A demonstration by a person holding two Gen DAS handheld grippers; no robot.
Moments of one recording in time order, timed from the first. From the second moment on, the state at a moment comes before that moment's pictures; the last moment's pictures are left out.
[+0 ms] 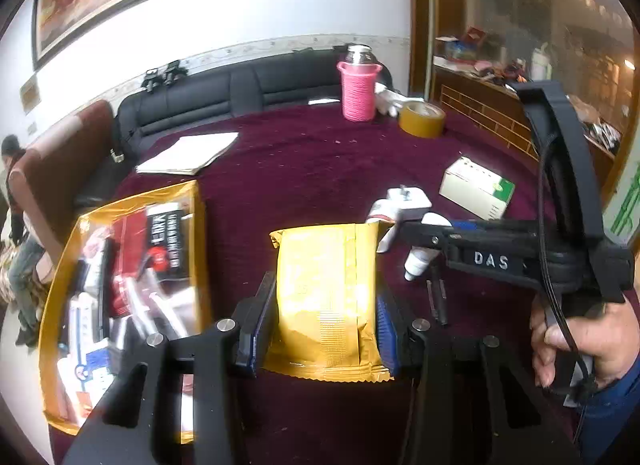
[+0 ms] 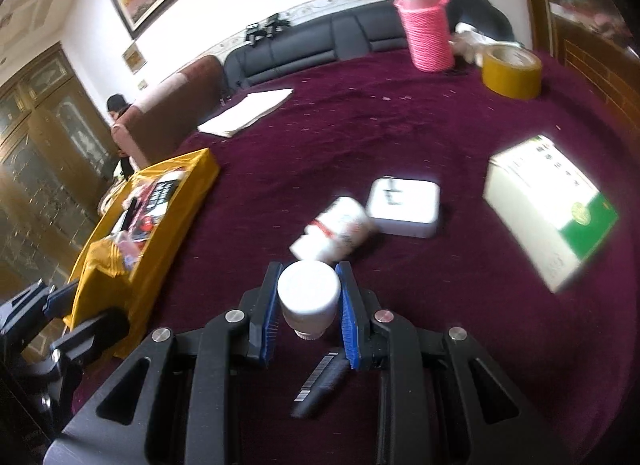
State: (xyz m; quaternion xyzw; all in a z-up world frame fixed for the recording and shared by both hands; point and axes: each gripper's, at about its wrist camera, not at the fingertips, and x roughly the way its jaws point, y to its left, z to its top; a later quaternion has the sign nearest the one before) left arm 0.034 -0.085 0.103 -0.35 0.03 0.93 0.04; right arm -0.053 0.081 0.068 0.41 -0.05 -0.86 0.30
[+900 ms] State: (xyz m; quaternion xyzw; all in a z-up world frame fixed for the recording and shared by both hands) left arm 0.062 -0.276 0.095 -0.32 -0.11 0.93 -0.10; right arm 0.015 -0.056 0.131 0.36 0.00 -0.81 0.46
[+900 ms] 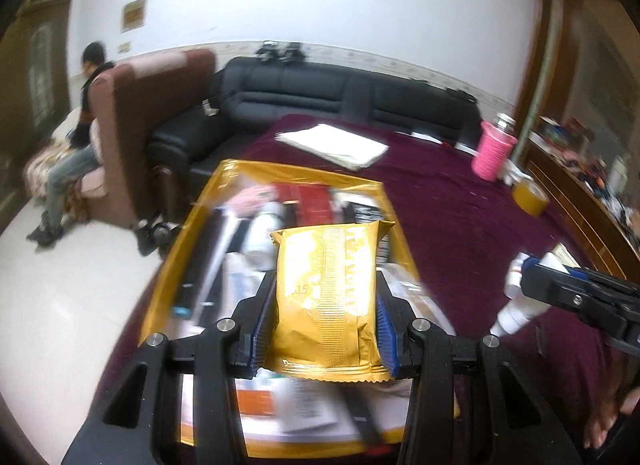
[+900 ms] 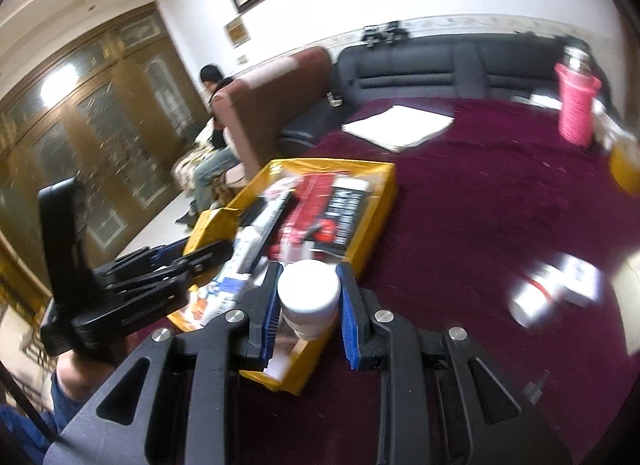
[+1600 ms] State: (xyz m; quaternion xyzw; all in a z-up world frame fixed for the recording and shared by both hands) left arm 0.052 -0.332 0.052 -0.36 -0.17 0.91 -0.11; right arm -0.034 -0.215 0.080 0.45 0.07 -0.78 0.43
